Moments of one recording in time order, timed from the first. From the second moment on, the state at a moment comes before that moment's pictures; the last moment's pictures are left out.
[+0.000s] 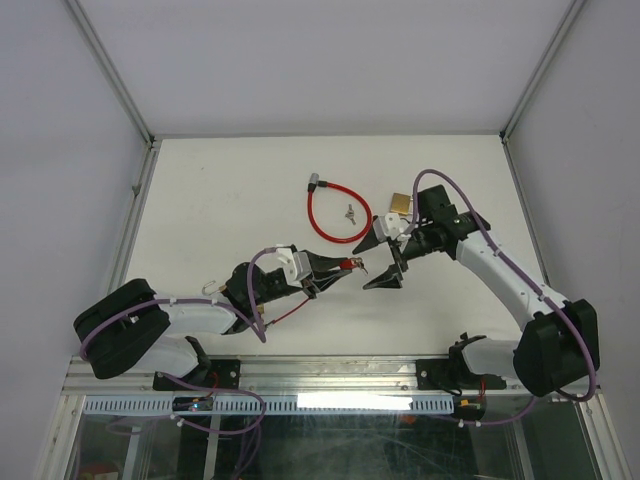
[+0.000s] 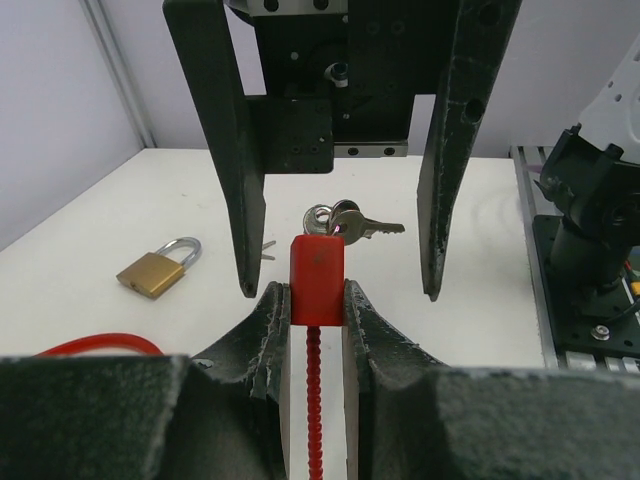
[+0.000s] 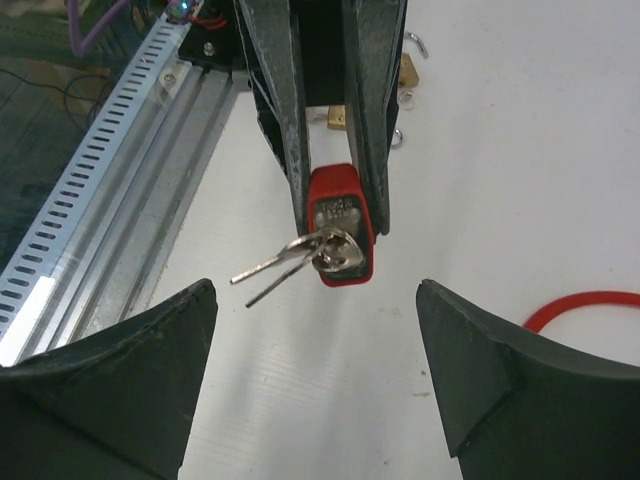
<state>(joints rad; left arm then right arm) -0.93 1.36 0.35 1.27 0.36 0.02 0.39 1.27 0.98 -0.79 -1.26 -1.16</state>
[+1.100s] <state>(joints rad) -0.82 1.46 0.44 1.26 0.64 -0.18 0.40 1.23 1.06 -0.80 -1.26 -1.06</state>
